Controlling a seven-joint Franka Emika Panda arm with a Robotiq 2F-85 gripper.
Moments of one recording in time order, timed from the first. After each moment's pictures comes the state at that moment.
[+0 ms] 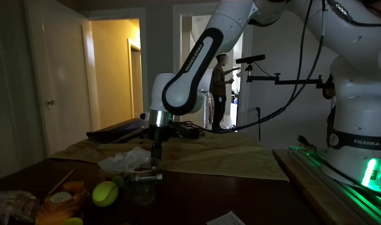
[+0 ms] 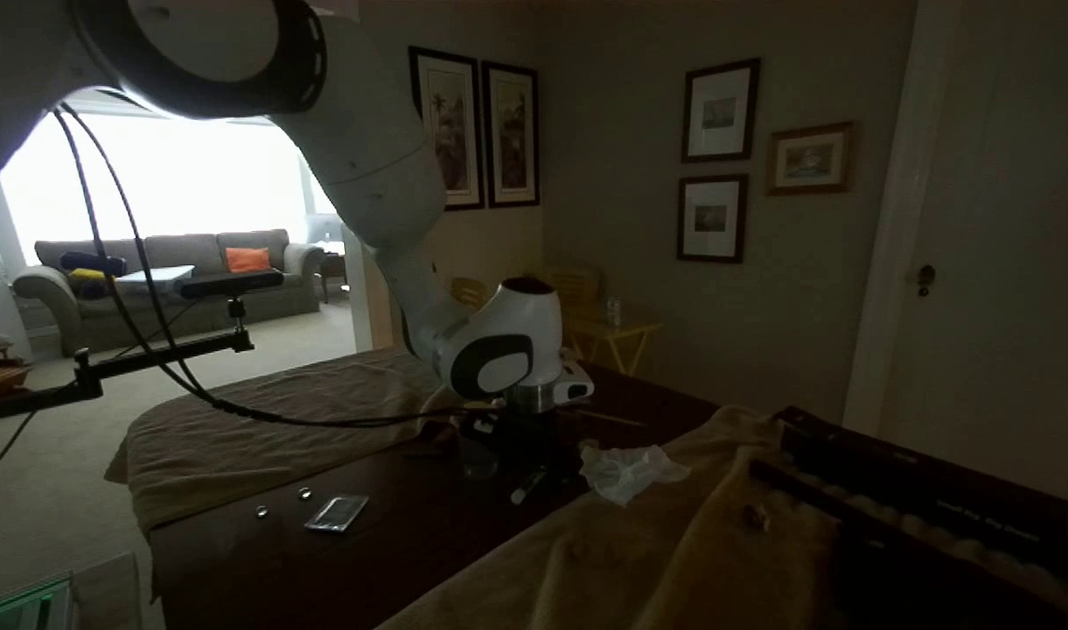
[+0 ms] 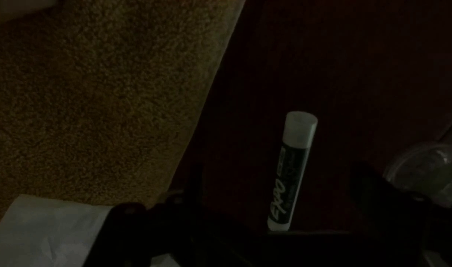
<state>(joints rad) -0.12 0.67 0.16 -2.01 0.07 2.81 -0.47</state>
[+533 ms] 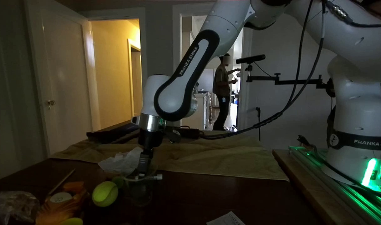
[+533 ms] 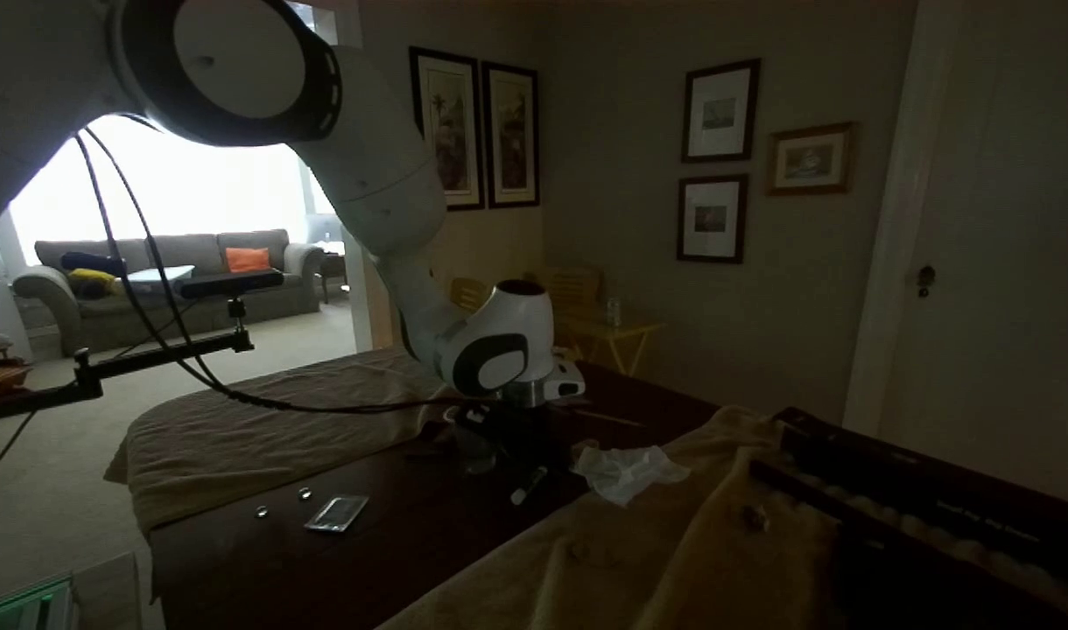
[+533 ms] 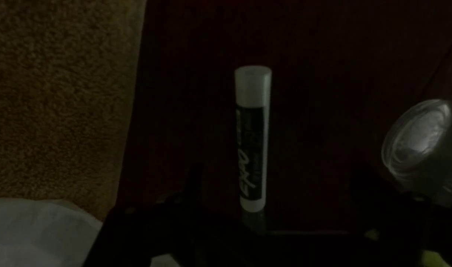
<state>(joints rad) -0.05 0.72 0.14 -1.93 0.07 2.81 -0.28</state>
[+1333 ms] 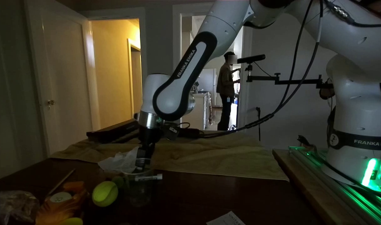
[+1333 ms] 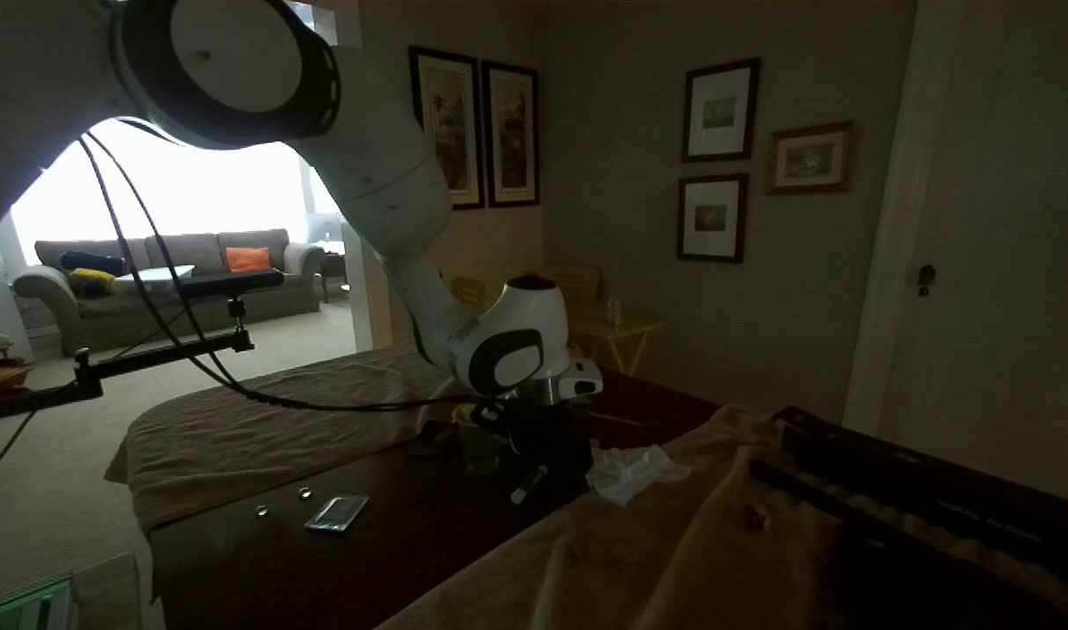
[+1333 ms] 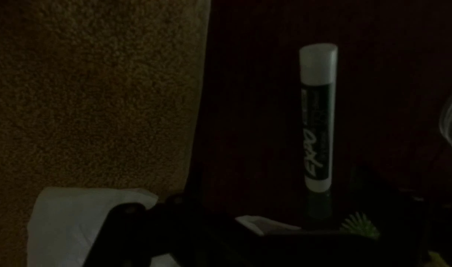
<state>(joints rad) 0.00 0.73 0.04 -1.89 0.05 2.81 -0.18</state>
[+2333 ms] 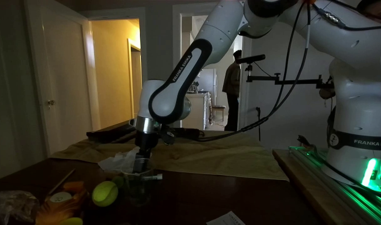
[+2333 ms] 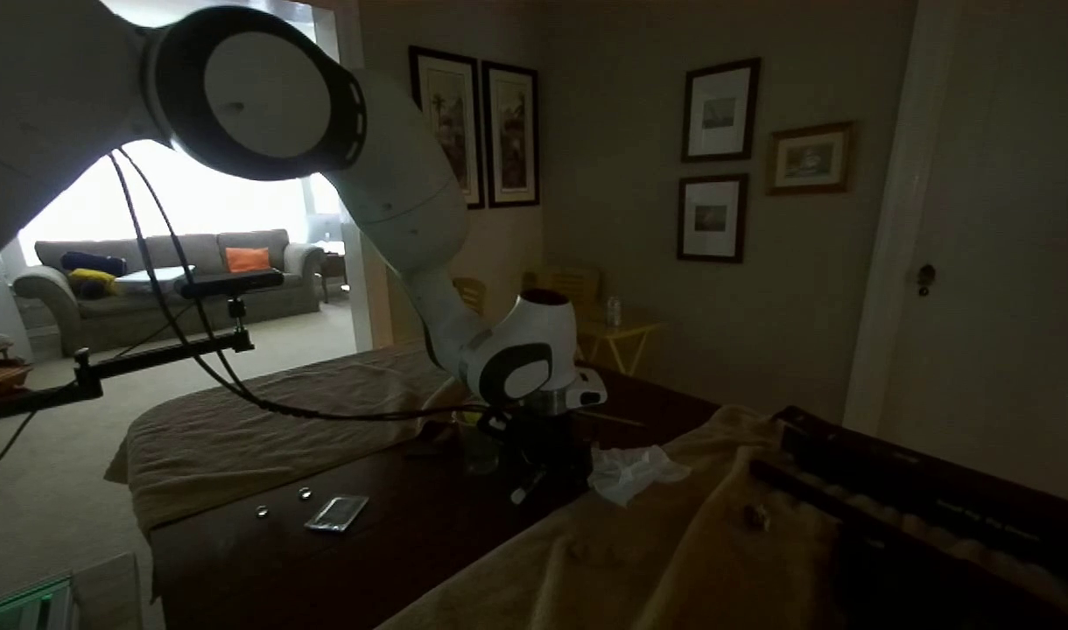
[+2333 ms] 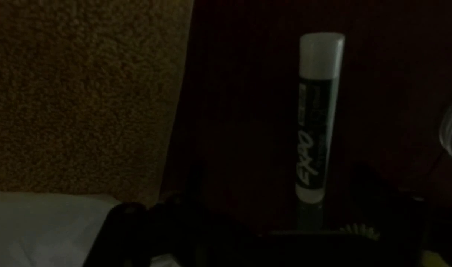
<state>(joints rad) -0.09 0.80 0.14 -1.82 0.04 2.78 -0.26</state>
